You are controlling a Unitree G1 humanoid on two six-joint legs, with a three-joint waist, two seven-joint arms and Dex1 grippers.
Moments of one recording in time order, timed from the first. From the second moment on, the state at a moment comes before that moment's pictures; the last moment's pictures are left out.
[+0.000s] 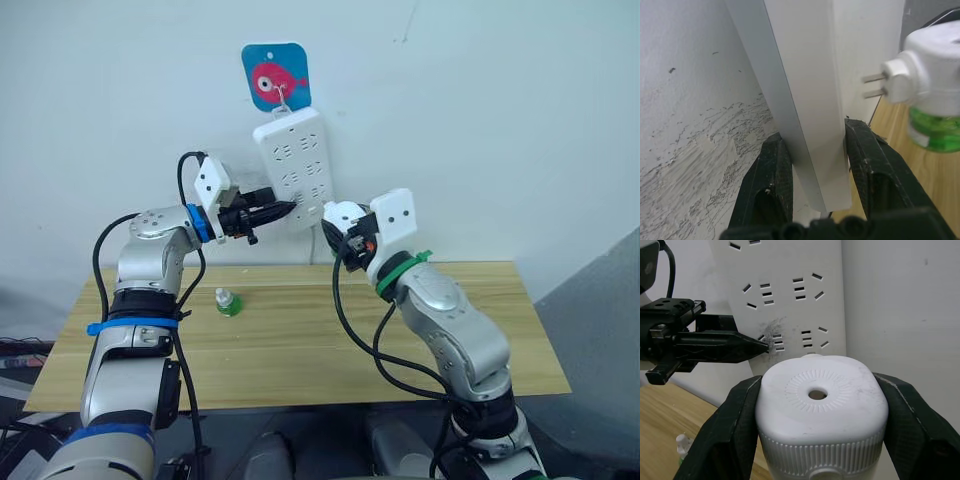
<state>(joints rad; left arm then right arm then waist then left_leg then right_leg) -0.78 0.54 0.08 0.54 -0.32 0.18 -1.12 -0.42 0.01 0.25 -0.55 0.15 0.84 0.11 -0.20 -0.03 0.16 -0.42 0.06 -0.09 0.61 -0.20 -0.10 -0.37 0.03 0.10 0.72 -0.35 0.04</state>
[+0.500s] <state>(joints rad) -0.49 0.62 0.14 0.31 -0.31 0.14 -1.00 -0.41 0.03 0.02 -0.62 0.29 0.94 0.10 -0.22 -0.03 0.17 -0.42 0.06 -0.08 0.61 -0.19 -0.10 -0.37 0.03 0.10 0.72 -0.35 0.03</state>
